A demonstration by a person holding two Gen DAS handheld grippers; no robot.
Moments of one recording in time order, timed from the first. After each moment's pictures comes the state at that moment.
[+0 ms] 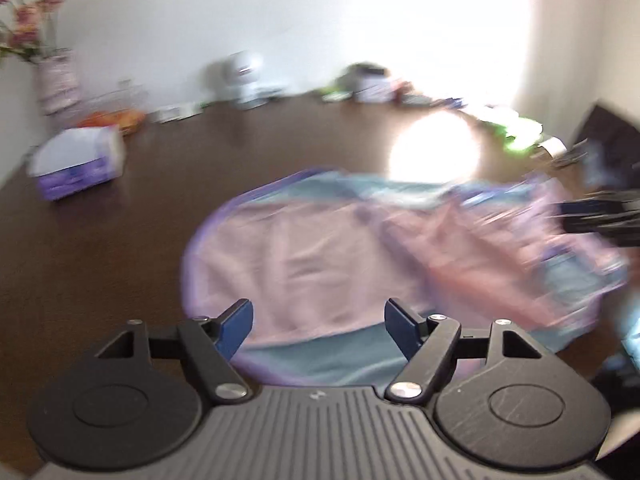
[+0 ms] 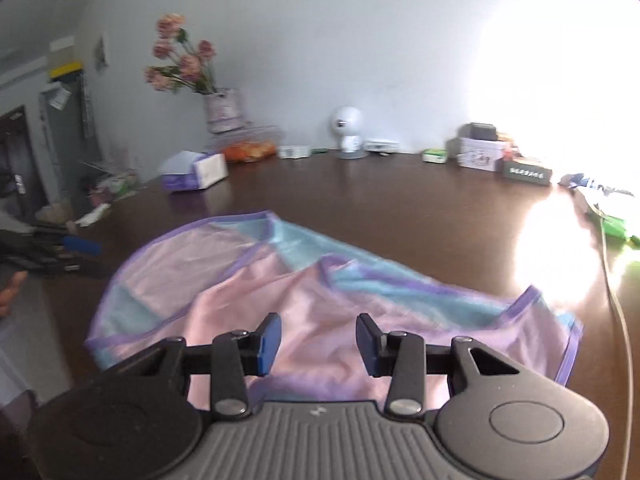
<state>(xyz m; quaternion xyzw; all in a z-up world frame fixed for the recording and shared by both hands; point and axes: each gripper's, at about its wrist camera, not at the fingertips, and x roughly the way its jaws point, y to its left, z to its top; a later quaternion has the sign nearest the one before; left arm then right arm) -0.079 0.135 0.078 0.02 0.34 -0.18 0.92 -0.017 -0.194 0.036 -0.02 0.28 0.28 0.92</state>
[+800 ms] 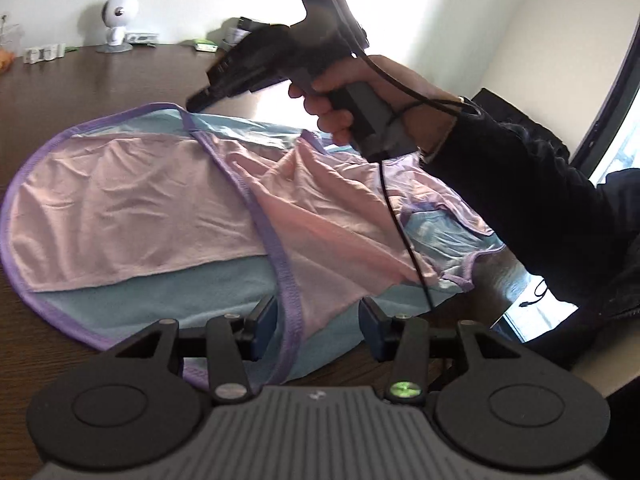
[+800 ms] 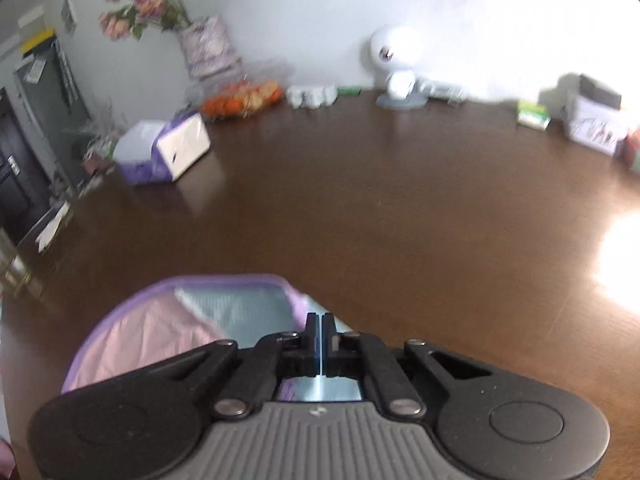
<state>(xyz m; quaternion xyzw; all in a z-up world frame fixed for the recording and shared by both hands) -0.084 0.115 0.020 -0.05 0.40 -0.32 0.86 0.177 -0.023 0.023 -0.01 0.40 0.30 0.87</state>
